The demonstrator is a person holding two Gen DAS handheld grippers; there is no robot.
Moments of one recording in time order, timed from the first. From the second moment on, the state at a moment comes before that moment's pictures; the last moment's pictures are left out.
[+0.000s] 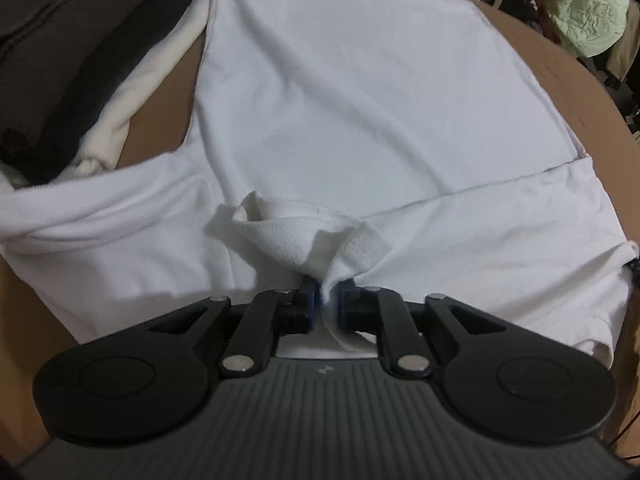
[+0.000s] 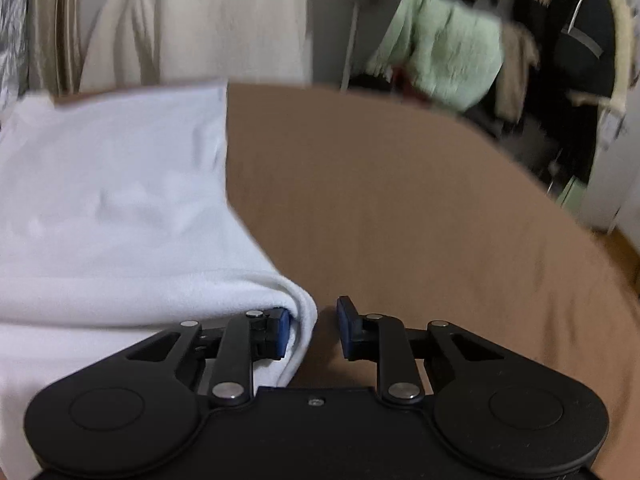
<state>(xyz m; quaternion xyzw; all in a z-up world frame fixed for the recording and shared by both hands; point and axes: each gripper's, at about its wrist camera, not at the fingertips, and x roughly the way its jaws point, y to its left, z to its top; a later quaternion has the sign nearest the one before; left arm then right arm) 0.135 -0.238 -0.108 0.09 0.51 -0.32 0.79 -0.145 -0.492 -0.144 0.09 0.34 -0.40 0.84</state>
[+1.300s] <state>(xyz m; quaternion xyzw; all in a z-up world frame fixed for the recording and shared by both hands) 0.182 -0.137 -0.097 0.04 0.49 -0.20 0.85 -0.057 -0.557 -0.112 0.10 0.33 -0.30 0.89</state>
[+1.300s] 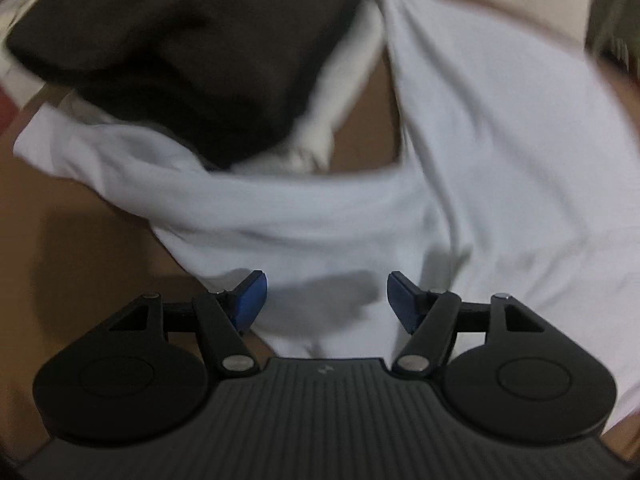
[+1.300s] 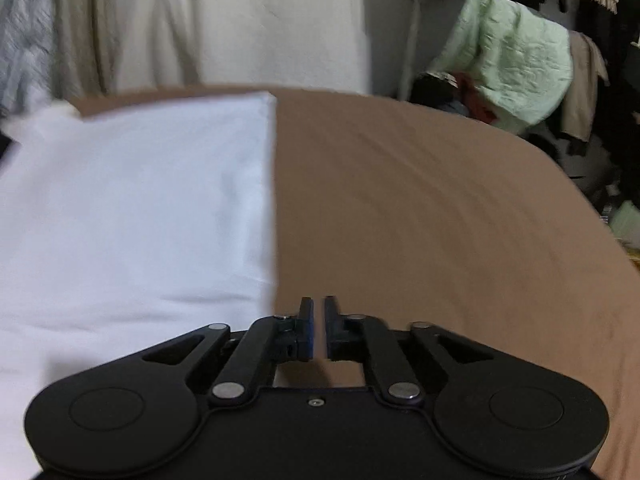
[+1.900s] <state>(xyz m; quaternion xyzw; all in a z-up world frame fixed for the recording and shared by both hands) 0.263 0.108 -0.139 -0.30 0.46 -0.09 0.83 0.091 -0.268 -0.068 -0.08 0.36 0.20 0.91</state>
